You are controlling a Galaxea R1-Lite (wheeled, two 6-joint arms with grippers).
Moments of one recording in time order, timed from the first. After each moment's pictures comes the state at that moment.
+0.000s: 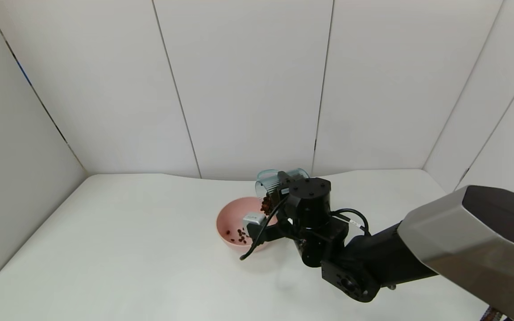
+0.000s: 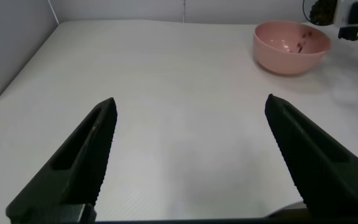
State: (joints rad) left arm 0.00 0.00 0.00 0.00 0.00 -0.03; right arm 0.77 2.28 -1.24 -0.89 -0.54 -1.61
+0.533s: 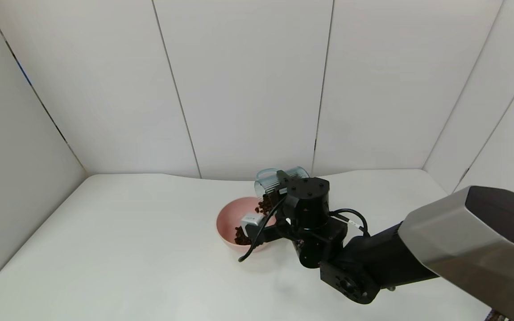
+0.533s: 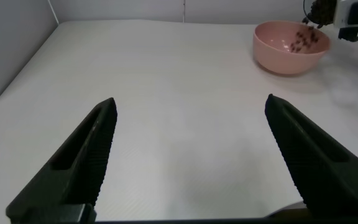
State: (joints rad) left arm 0.00 0.00 0.00 0.00 0.00 -0.03; right arm 0.79 2.28 -1.25 -0.89 -0.57 -1.65
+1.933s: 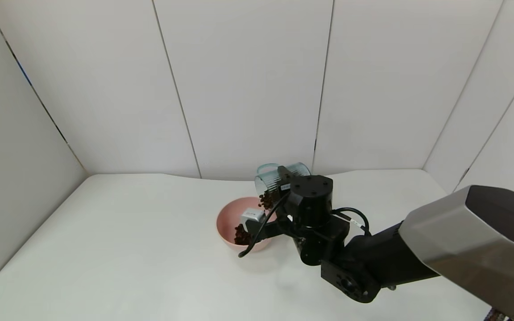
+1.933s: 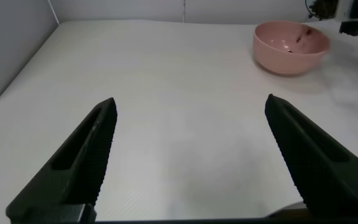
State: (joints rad) left arm 0.00 0.00 0.00 0.00 0.00 -0.03; right arm 0.78 2.28 -1.25 -0.94 -0.57 -1.65
